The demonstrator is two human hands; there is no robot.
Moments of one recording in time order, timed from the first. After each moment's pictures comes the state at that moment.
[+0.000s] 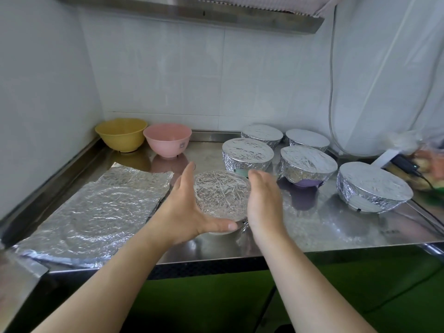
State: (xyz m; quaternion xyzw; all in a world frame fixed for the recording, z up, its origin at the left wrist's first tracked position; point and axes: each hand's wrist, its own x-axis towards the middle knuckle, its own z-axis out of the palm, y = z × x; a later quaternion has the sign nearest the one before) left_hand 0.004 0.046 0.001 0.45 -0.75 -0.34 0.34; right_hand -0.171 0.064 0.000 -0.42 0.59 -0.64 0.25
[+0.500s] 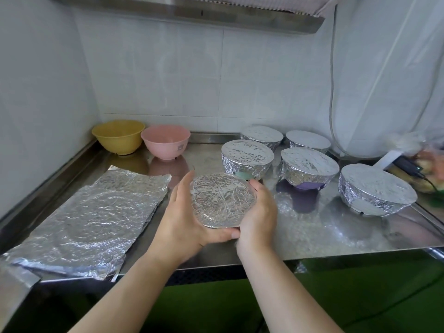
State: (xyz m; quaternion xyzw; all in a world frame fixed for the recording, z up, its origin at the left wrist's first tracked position) left_hand -0.004 0.050 -0.028 0.44 -0.72 -0.29 0.45; right_hand -0.147 0.050 -0.023 -0.24 0.51 -0.76 0.32
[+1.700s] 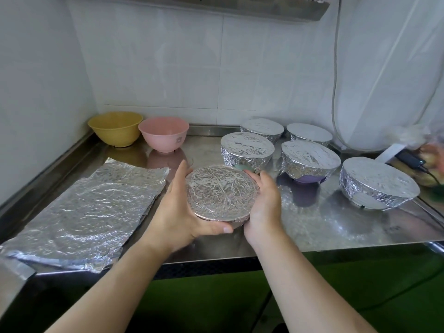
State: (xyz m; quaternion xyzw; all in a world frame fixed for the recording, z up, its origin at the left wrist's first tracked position) left_hand 0.003 0.036 -0.032 0.41 -0.73 -0.33 0.43; right_hand -0.171 0.040 -0.022 -0.20 0.46 -0.72 0.48
